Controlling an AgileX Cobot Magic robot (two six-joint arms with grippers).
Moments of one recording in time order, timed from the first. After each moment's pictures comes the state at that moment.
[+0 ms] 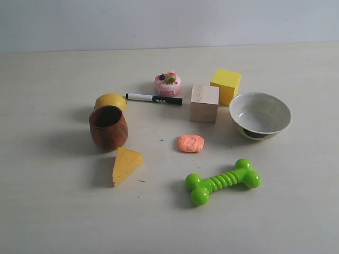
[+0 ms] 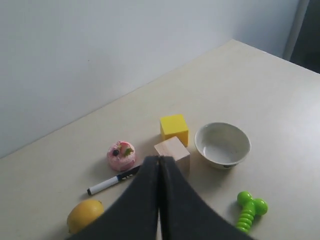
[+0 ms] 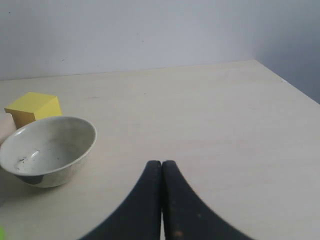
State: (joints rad) left arm -0.93 0.94 -1.09 0.39 0.66 -0.37; right arm -0.15 0.01 -0.01 0.03 0.33 -0.03
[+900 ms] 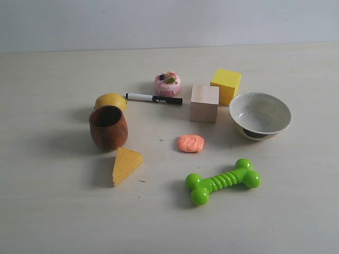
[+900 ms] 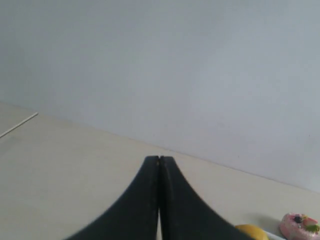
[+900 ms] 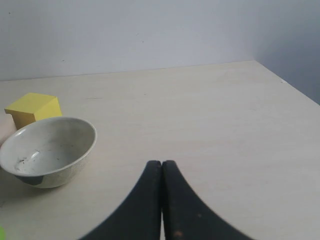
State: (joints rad) left arm 0.07 0.15 -0.23 0.08 0.20 -0.32; right arm -0.15 0.01 -0.01 0.03 0.33 -0.03
